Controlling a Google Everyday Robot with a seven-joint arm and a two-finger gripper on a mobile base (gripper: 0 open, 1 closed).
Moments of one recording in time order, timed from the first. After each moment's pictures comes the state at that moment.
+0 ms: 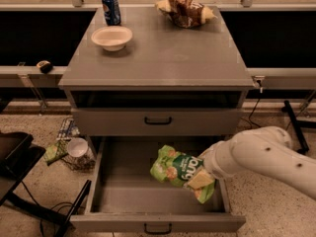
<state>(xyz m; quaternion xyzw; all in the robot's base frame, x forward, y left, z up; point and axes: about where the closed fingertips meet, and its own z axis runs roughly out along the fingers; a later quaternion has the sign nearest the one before) 0.484 -0.144 0.620 -0.51 0.82 0.05 0.24</state>
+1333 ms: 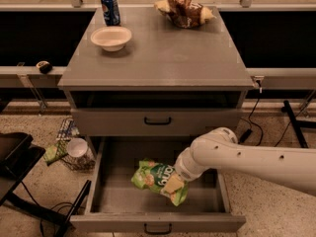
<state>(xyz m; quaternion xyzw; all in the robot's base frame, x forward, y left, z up) 0.507 -0.065 0.526 -0.52 0.83 0.10 0.18</state>
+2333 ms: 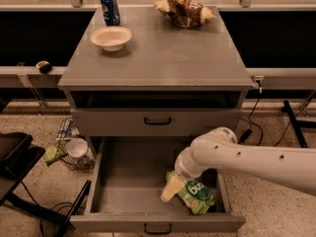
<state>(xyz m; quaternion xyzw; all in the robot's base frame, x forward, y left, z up) 0.507 -0.065 0.526 -0.52 0.83 0.10 0.18</state>
